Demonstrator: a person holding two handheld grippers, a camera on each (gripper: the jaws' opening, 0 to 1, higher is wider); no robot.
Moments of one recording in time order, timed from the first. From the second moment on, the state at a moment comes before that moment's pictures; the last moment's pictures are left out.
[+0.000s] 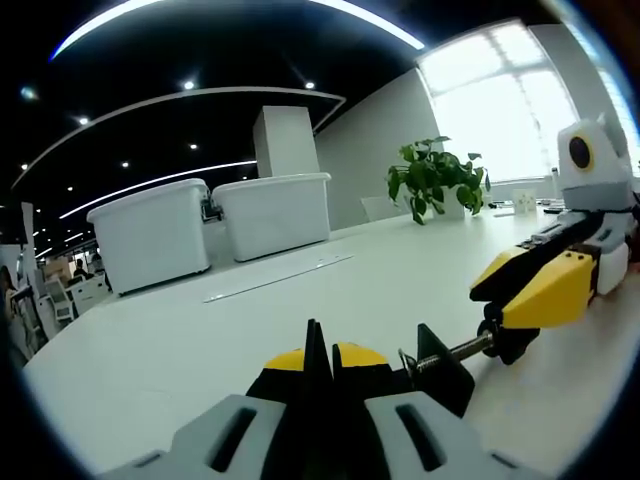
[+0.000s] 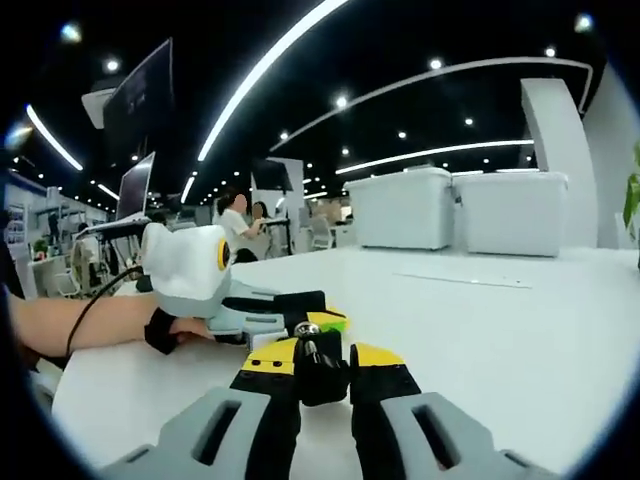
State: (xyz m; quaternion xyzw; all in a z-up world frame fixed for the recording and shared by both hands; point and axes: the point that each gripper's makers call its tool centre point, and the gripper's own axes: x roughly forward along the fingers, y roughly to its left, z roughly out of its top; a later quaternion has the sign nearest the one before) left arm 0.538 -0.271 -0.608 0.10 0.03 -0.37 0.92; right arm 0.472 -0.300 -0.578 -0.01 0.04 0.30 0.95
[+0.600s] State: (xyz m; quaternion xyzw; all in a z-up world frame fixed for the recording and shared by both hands) left arm 0.537 -0.271 -0.609 0.10 0.03 -0.37 0.92; right arm 0.459 -0.290 -0.577 -0.09 0.00 0.30 0.95
